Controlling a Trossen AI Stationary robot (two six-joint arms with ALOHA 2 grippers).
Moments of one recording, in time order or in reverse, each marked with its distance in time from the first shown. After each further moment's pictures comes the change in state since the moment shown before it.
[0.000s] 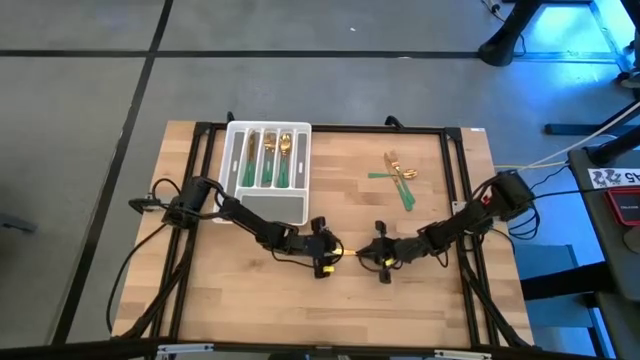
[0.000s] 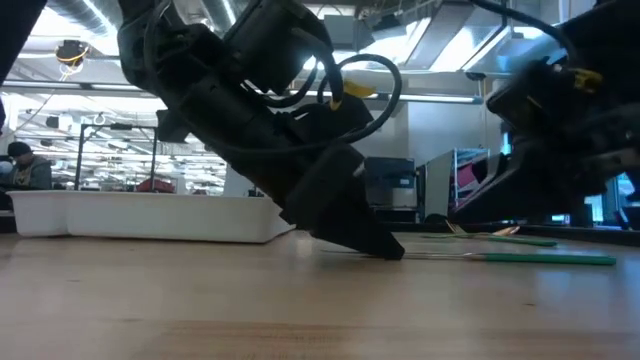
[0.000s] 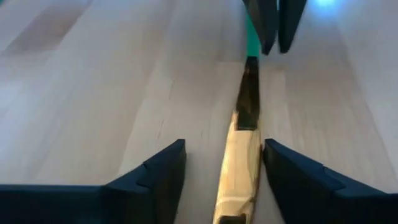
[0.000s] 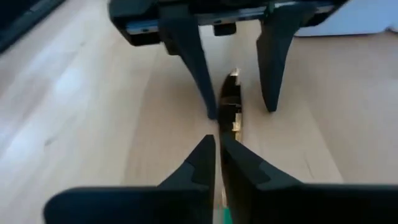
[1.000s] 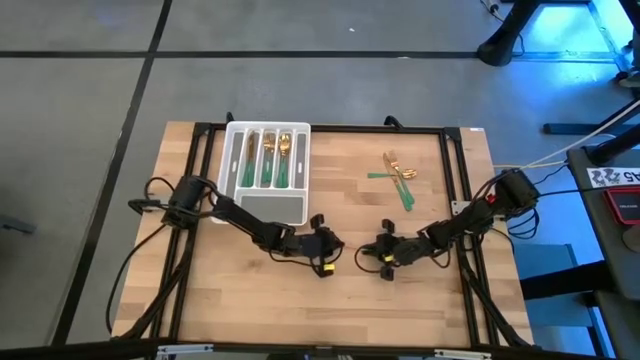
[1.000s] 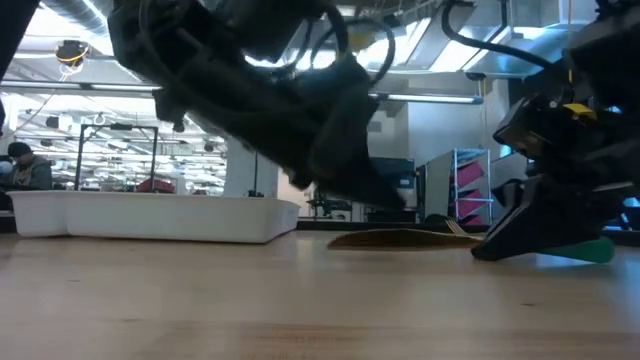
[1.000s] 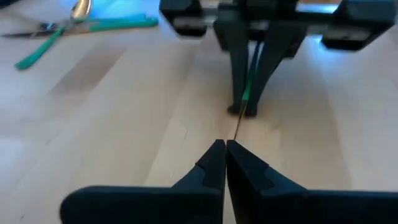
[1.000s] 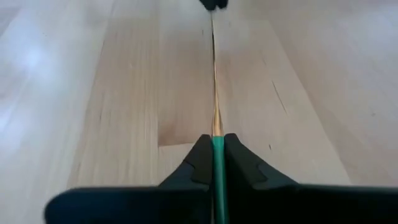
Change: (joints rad) left arm -0.022 -0.077 -0.006 0.101 -0.103 -0.034; right arm 0.010 0.013 -0.036 -0.242 0.036 0.182
